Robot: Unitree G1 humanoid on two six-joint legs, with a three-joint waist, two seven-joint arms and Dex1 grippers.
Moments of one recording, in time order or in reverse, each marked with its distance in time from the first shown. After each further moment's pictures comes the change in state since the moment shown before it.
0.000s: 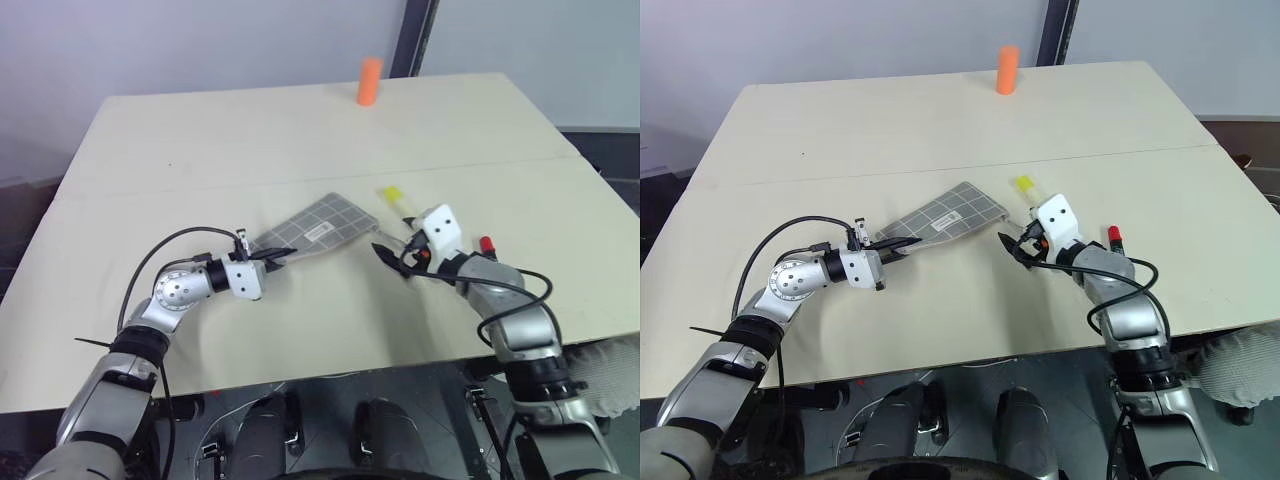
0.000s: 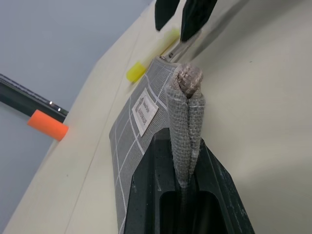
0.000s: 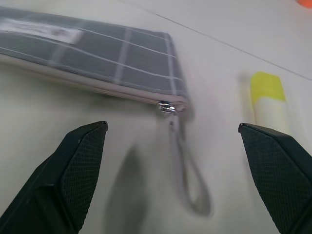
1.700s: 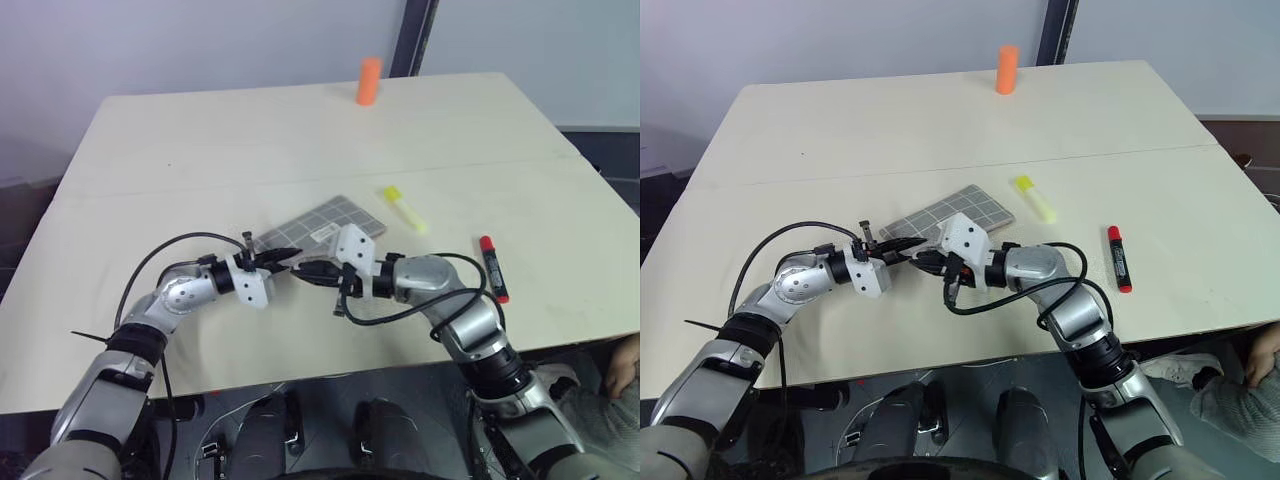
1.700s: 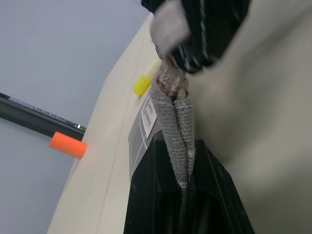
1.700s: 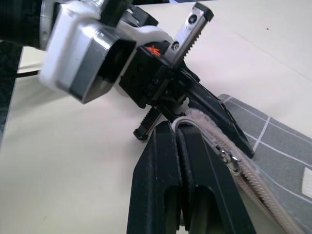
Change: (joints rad) left arm -0.008 0.027 -0.049 -0.019 0.200 -0.067 0.211; right arm -0.065 0.061 0.247 -0.239 0.141 0.050 0.385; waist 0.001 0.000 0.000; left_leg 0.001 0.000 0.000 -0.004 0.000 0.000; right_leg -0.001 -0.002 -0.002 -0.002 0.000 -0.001
